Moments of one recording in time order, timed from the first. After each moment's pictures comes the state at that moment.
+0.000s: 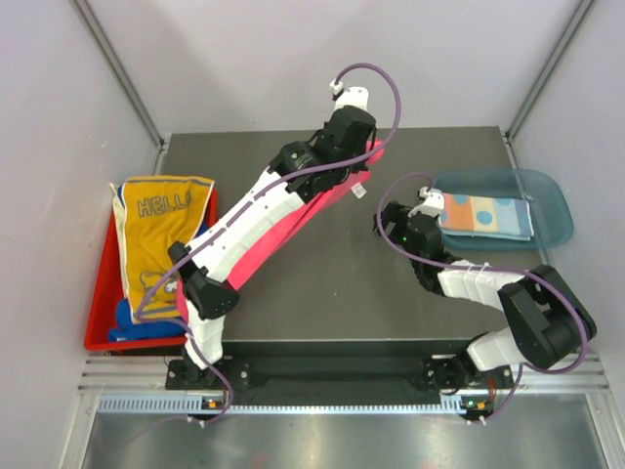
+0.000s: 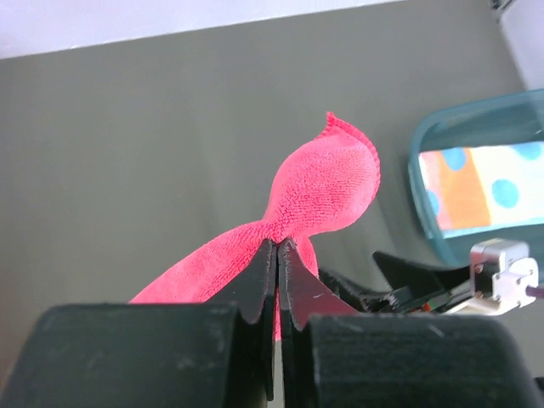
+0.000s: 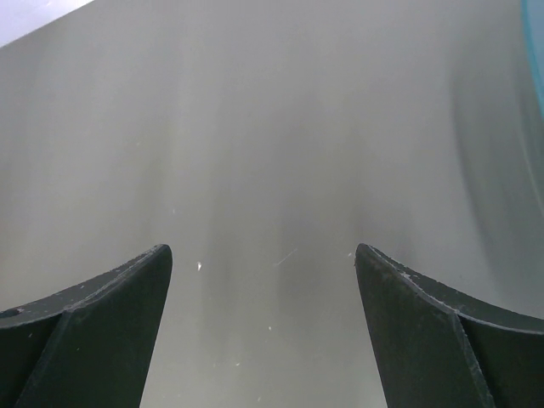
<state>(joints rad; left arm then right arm) -0.88 1.92 2.26 -0.86 -0.52 -0.41 0.51 1.40 0.51 0.58 0.34 0.54</state>
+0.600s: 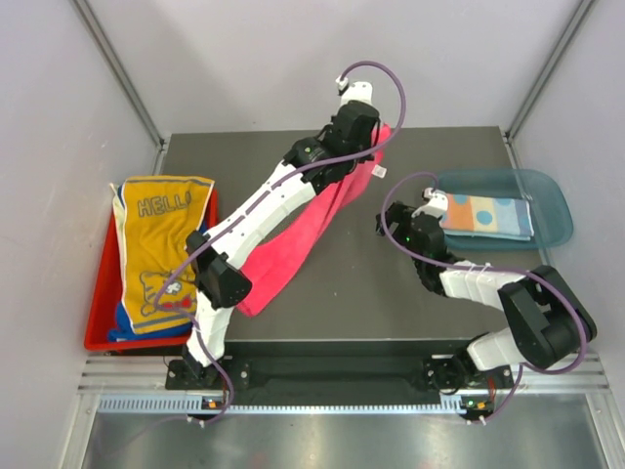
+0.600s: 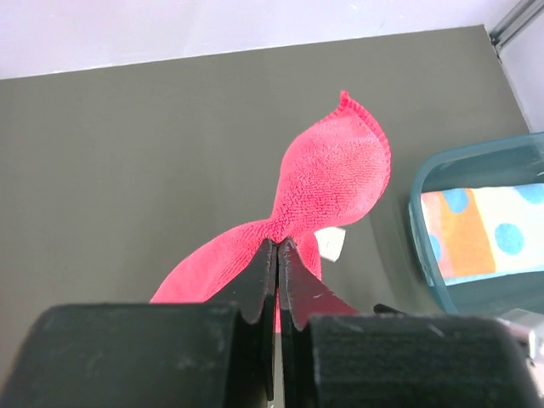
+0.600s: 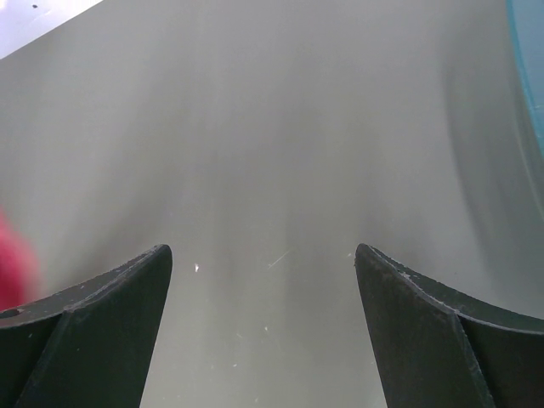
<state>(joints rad) -0.83 2.03 2.30 -0.71 -0.49 -0.39 0.48 1.40 0.50 0.59 0.31 0.58</state>
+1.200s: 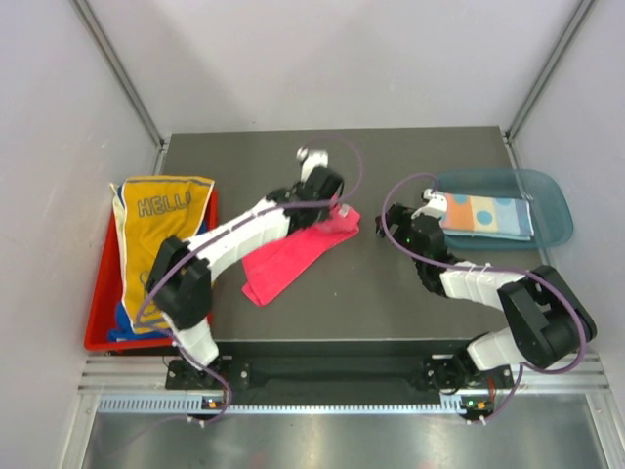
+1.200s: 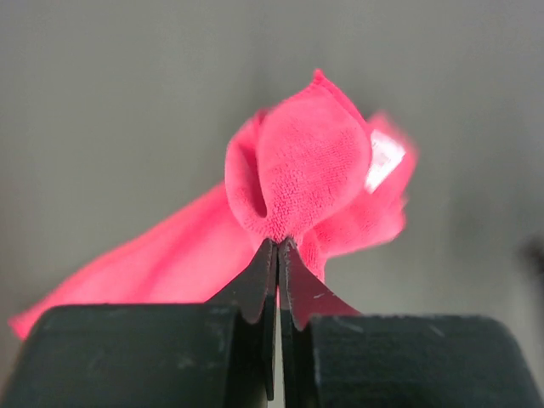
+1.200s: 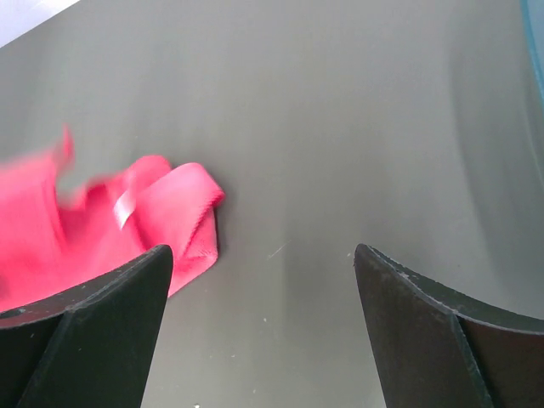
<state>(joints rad) -0.75 1.80 1.57 -0.56 -0.47 -0.53 0.47 1.40 0.48 0.59 0.28 0.58</state>
